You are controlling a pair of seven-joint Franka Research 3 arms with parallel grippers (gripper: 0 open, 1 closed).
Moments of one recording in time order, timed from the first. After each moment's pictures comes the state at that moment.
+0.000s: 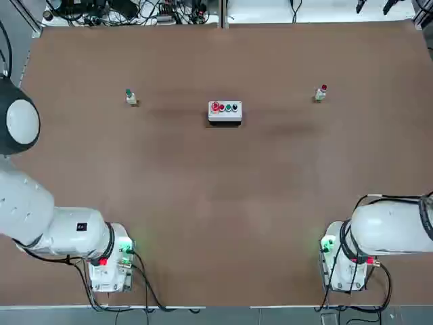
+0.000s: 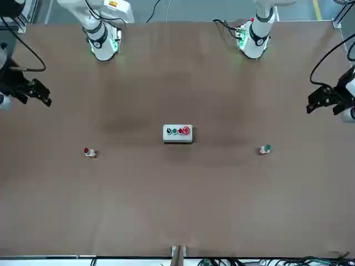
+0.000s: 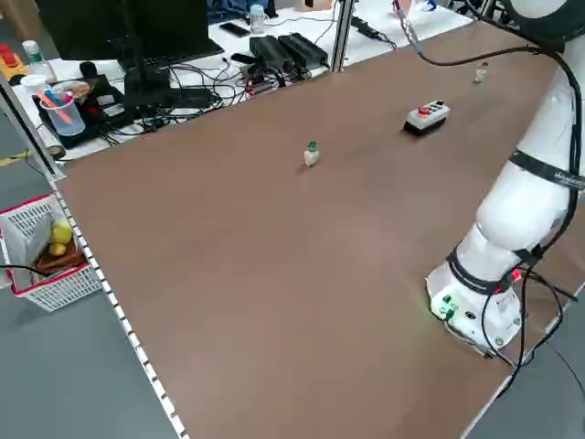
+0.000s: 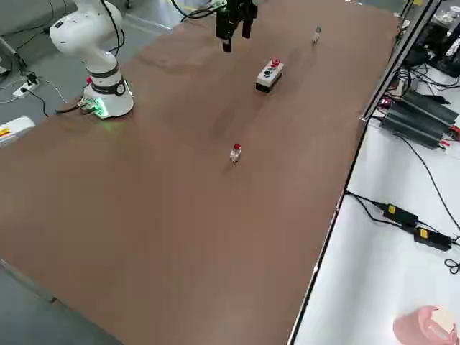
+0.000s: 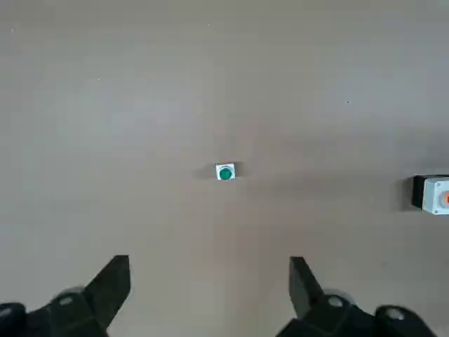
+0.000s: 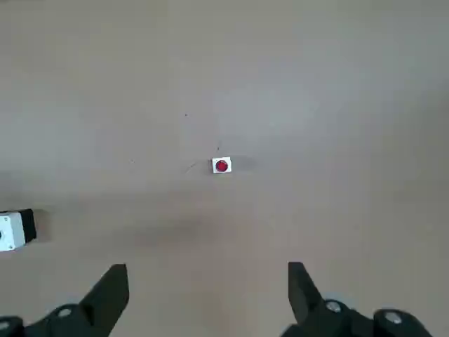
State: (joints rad) left arm 0.00 0.14 -0.04 -1.37 -0.01 1.51 0.02; right arm -0.05 -0.06 0.06 -1.66 -0.01 1.64 0.12
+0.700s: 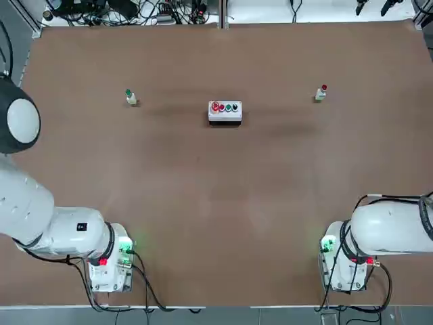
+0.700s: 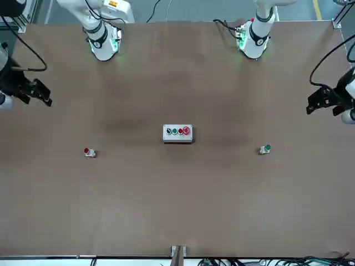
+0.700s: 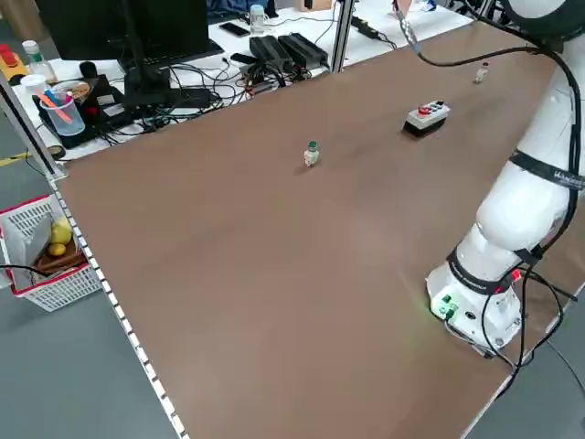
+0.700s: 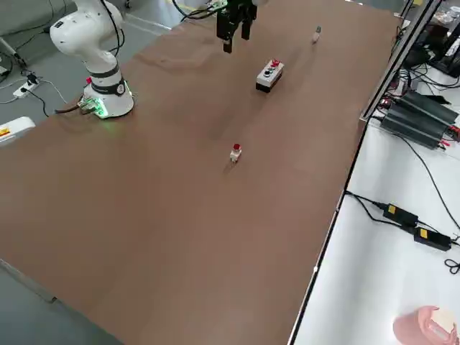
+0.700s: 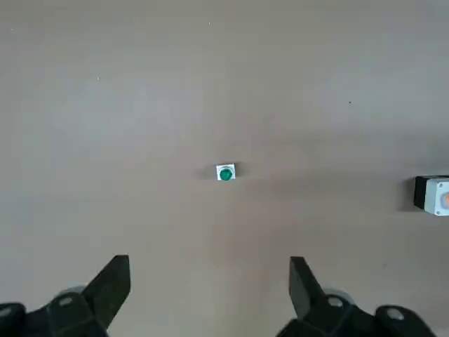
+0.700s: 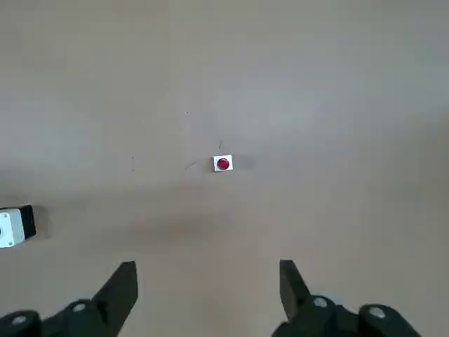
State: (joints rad) left arm 0.00 0.16 -0.04 -1.37 -0.01 1.52 0.02; right arm -0.05 -0.06 0.06 -1.67 -0.01 1.64 0.11
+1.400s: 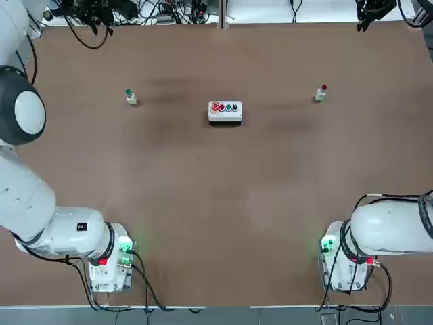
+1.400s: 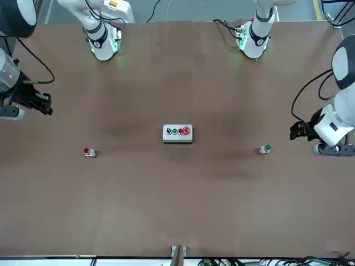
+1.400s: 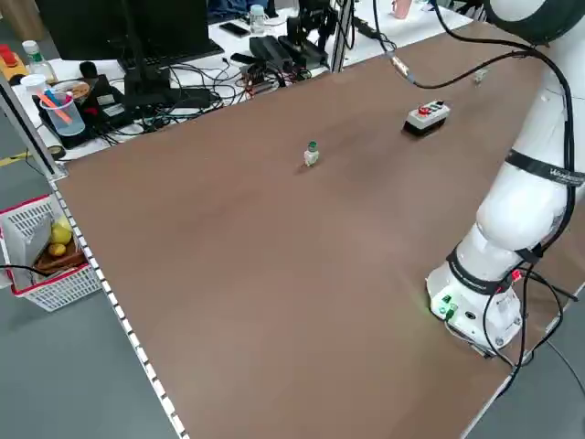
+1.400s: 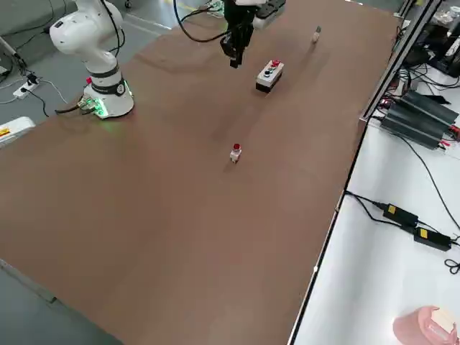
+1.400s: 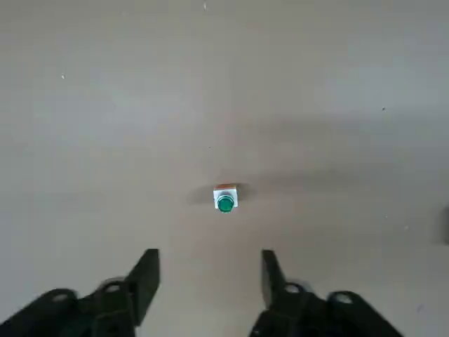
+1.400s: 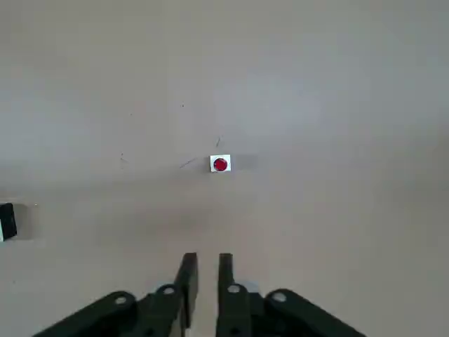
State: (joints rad) left arm 0.00 0.21 -0.04 -1.64 0.00 1.82 0.02; right arm -0.05 -0.03 0.06 -1.76 -0.01 1.73 0.08
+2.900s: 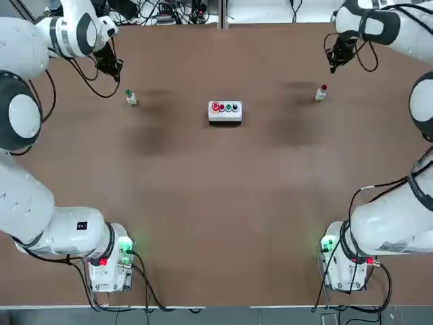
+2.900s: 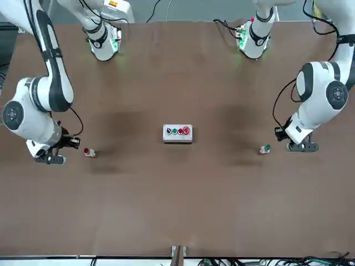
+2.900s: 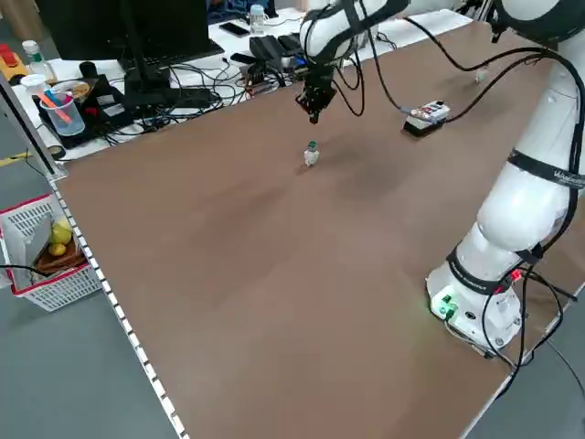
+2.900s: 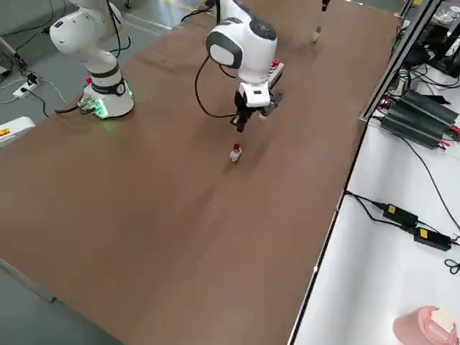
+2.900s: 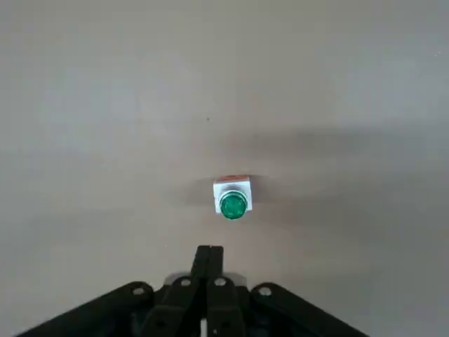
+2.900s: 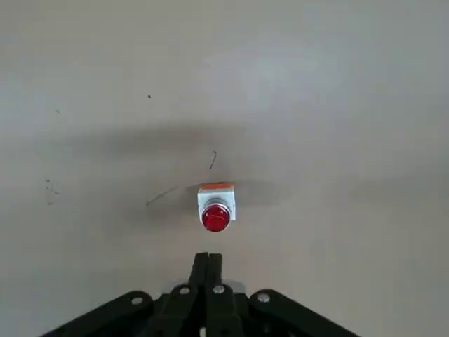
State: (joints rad) left arm 0.03 0.17 -0.05 -2.12 0.00 2.30 0.03; right arm -0.06 0.28 0.06 -1.93 -0.02 2.12 0.08
